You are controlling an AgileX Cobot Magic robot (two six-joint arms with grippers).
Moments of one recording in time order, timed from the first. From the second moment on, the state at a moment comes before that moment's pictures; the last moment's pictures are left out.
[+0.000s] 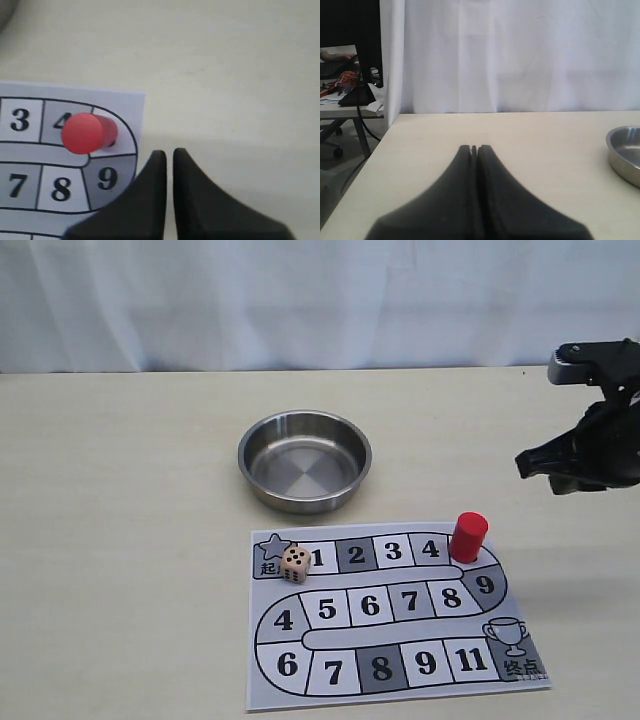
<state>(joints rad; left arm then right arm) 0.02 0.00 0.01 0.09 0.16 -0.05 0.03 1.55 -0.98 0.07 0.66 -0.15</state>
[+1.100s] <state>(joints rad) 0.02 0.00 0.01 0.09 0.16 -0.05 0.03 0.97 -0.99 0.00 0.77 -0.07</state>
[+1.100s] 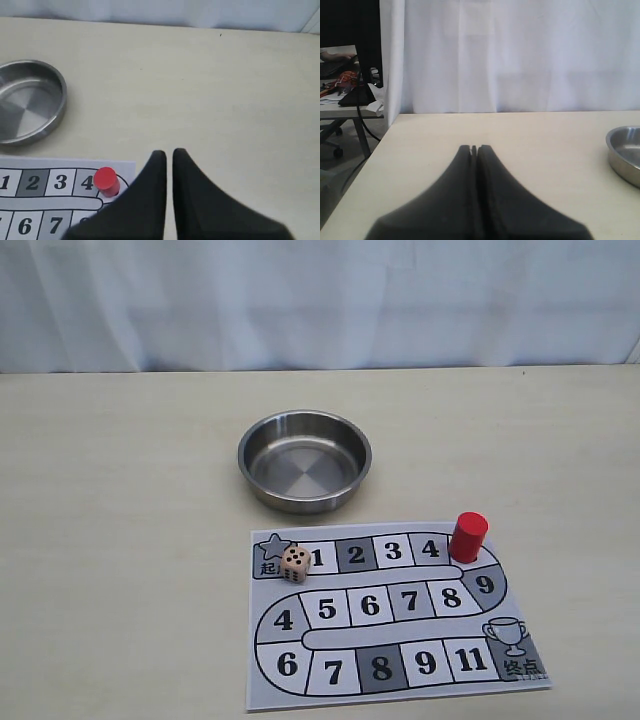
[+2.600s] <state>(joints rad) 0.02 0.00 0.01 0.09 0.16 -0.05 0.03 0.00 -0.27 0.02 0.27 -0.06</state>
